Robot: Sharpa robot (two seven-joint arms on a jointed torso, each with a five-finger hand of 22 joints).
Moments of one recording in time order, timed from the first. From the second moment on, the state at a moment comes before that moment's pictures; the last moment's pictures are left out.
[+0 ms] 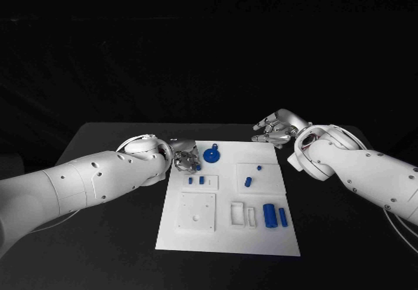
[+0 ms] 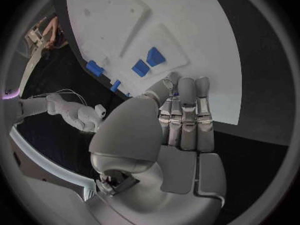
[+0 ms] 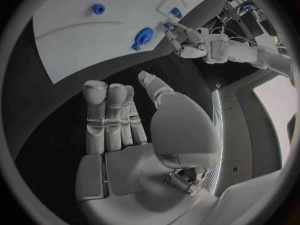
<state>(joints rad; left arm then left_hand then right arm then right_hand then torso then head) 1.33 -0.53 -0.16 1.12 -1.36 -0.08 -0.03 1.41 -0.01 0.28 -0.19 0.14 1.16 0.11 0.06 0.06 1.27 0.06 0.06 0.06 1.25 -0.03 1.10 0.27 0.09 1.14 -0.05 0.45 1.31 1.07 -0.76 0.33 1.36 -1.31 -0.30 -0.20 1.27 -0.18 0.29 -0.07 0.34 1.04 0.11 0.07 0.07 1.12 0.00 0.88 0.80 1.40 -0.07 0.84 0.90 0.09 1.46 -0.08 0.60 1.31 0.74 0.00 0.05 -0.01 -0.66</state>
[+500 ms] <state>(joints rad) 1.33 -0.53 -0.16 1.11 -1.36 -0.10 -0.05 1.40 -0.05 0.31 -0.18 0.13 1.07 0.11 0.06 0.06 1.23 0.07 0.06 0.06 1.20 -0.02 1.11 0.26 0.09 1.11 -0.04 0.44 1.31 1.07 -0.77 0.33 1.36 -1.31 -0.30 -0.20 1.27 -0.18 0.29 -0.07 0.34 1.04 0.11 0.07 0.07 1.13 0.00 0.86 0.78 1.40 -0.07 0.84 0.90 0.09 1.46 -0.08 0.59 1.31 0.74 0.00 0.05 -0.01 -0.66</state>
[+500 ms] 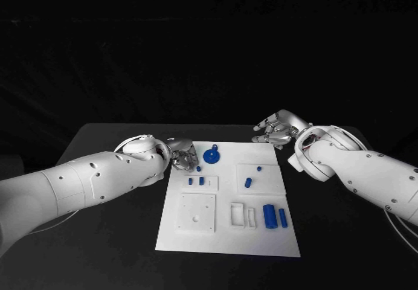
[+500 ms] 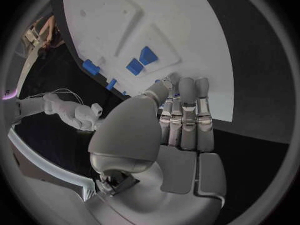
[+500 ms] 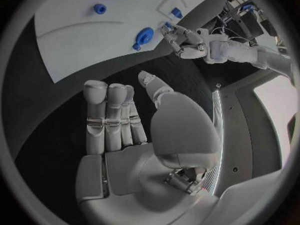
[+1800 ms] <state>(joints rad) 1.33 -0.75 -0.12 1.26 -0.30 -0.28 0.32 1.38 -0.04 0.22 -0.15 0.14 1.06 0.14 0.06 0.06 1.10 0.14 0.06 0.06 1.05 0.15 0.06 0.06 0.04 0.91 0.14 0.07 0.27 1.01 -0.80 0.30 1.40 -1.74 -0.07 -0.22 1.25 -0.21 0.51 -0.13 0.25 1.12 0.10 0.06 0.07 1.18 0.06 0.07 0.06 1.44 -0.03 0.83 0.76 0.12 1.46 -0.06 0.43 1.31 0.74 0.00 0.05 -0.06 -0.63</state>
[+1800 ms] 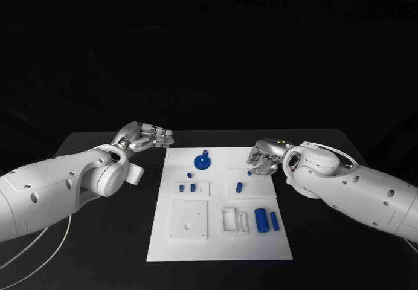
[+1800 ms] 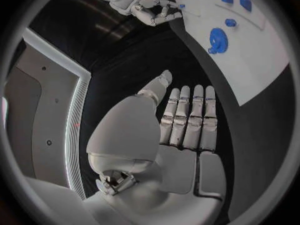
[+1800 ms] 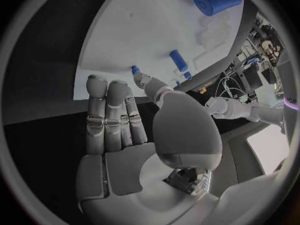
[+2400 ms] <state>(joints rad) 1.33 -0.75 -0.12 1.28 -0.24 -0.30 0.37 1.38 -0.03 0.20 -0.17 0.14 1.06 0.14 0.06 0.06 1.09 0.14 0.06 0.06 1.05 0.15 0.06 0.06 0.05 0.94 0.14 0.09 0.22 1.00 -0.79 0.29 1.44 -1.80 -0.01 -0.24 1.25 -0.22 0.56 -0.17 0.30 1.12 0.11 0.06 0.07 1.21 0.07 0.07 0.06 1.44 -0.03 0.84 0.74 0.12 1.46 -0.06 0.43 1.31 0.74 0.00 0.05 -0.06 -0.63</state>
